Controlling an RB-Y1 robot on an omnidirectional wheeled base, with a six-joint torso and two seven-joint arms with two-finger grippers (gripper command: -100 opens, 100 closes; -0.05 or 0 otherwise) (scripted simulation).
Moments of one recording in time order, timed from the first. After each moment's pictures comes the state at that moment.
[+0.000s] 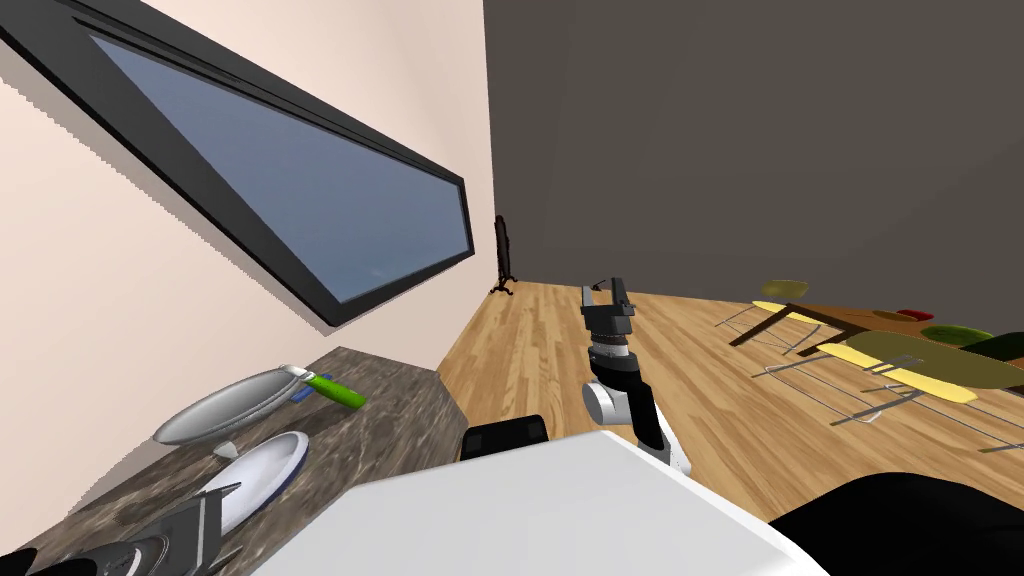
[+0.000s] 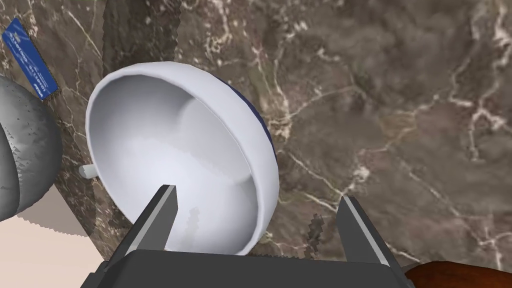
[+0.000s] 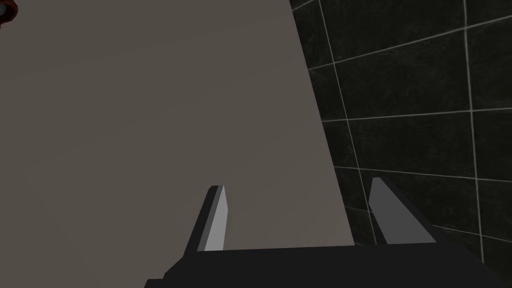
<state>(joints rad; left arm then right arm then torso) 0.66 0.39 0.79 -2.21 0.68 1.50 0.23 0.48 -0.05 0.00 -2.34 -0.07 -0.52 -0.11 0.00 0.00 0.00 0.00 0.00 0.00</state>
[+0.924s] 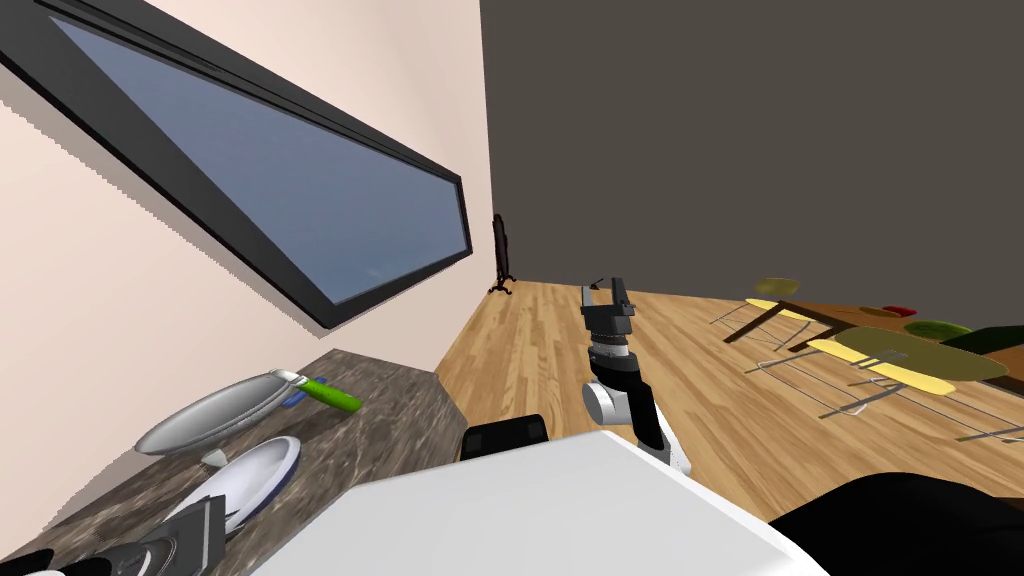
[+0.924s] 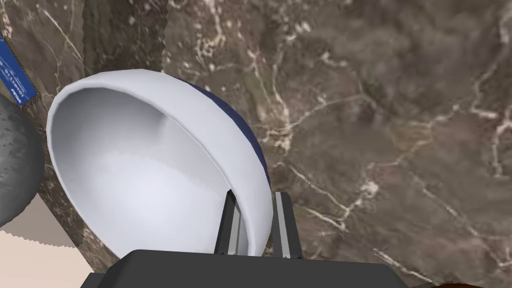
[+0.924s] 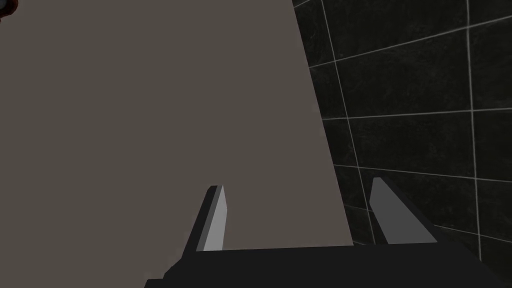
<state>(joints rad) 0.65 0.39 0.77 -2.15 0.66 1.47 0.22 0.48 -0.05 0.00 -2.34 -0.07 -0.52 -0.11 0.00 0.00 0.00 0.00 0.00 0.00</state>
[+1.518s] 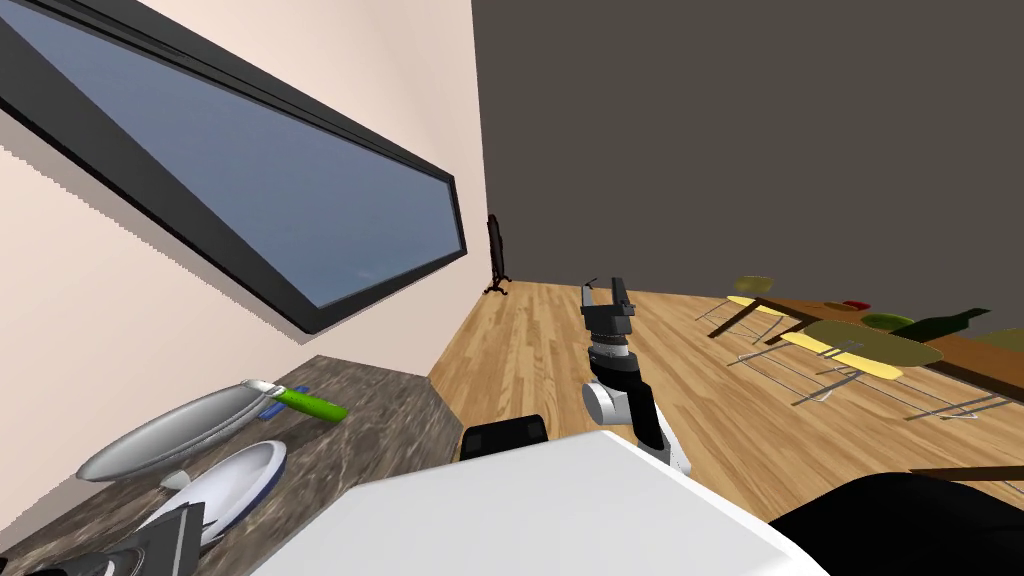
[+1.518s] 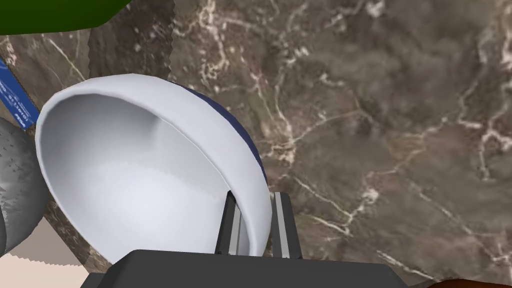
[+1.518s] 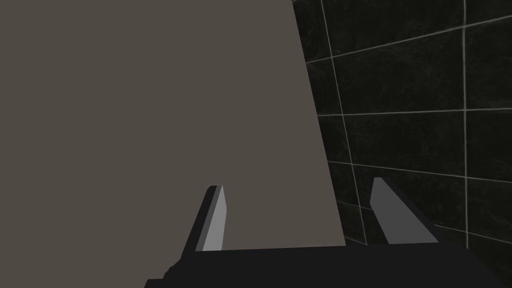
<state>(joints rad) 0.65 0.46 0.81 -2.11 0.73 1.52 0.21 0.48 -0.05 0.00 -2.34 -0.07 -0.52 -0.11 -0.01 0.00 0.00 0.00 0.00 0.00</state>
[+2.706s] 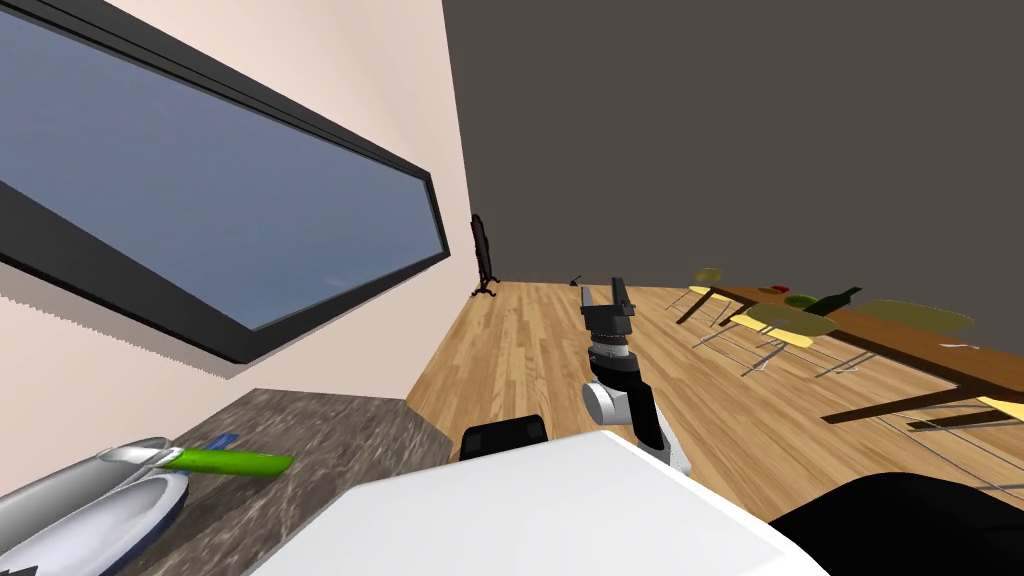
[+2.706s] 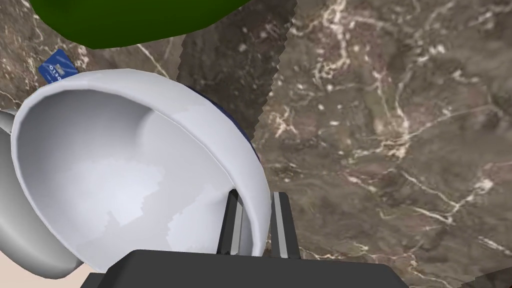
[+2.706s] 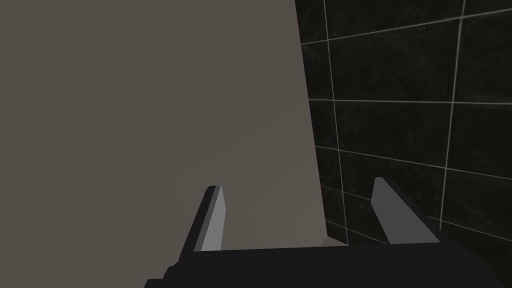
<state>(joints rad) 0.59 0.72 0.95 -1.74 0.84 1.57 0.12 0.48 -0.05 0.00 -2.34 -0.07 -0.52 -0.11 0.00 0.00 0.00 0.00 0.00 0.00</state>
